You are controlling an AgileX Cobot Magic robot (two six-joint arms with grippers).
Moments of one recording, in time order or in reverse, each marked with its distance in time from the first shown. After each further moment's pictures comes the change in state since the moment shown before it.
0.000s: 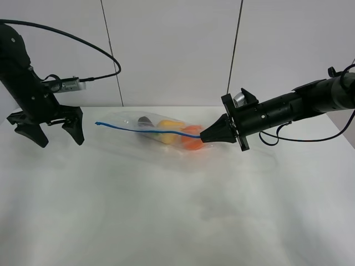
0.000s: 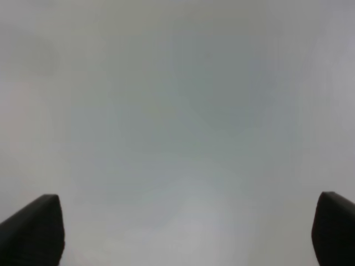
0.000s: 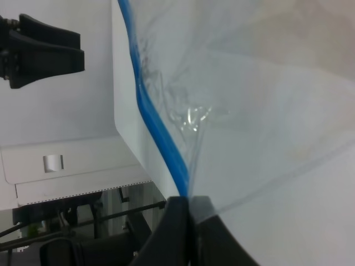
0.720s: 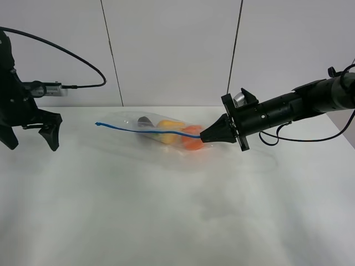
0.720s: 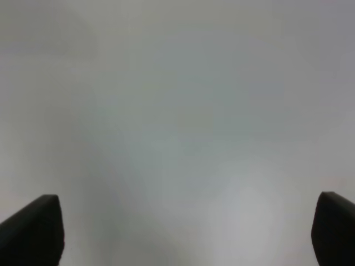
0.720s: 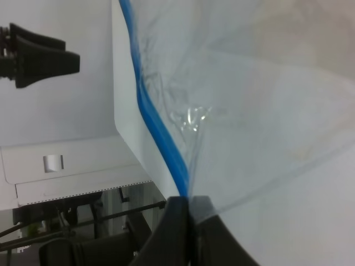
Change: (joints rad) left arm 0.041 -0.059 0.051 0.170 0.046 -0.056; right arm 0.000 0.000 0.000 0.000 0.000 0.000
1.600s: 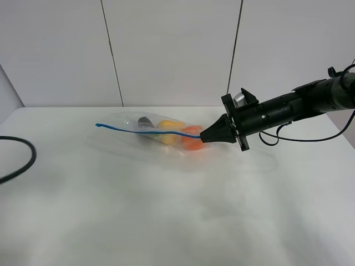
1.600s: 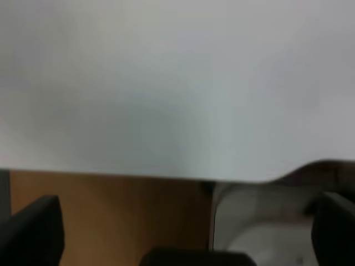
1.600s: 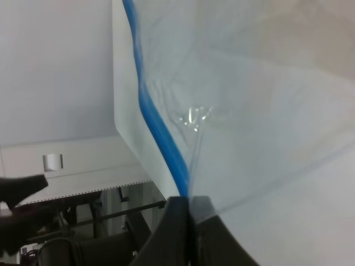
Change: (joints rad) left arm 0.000 -1.112 0.818 -0.013 -0.086 -0.047; right arm 0.000 0.000 0.000 0.000 0.001 -0.003
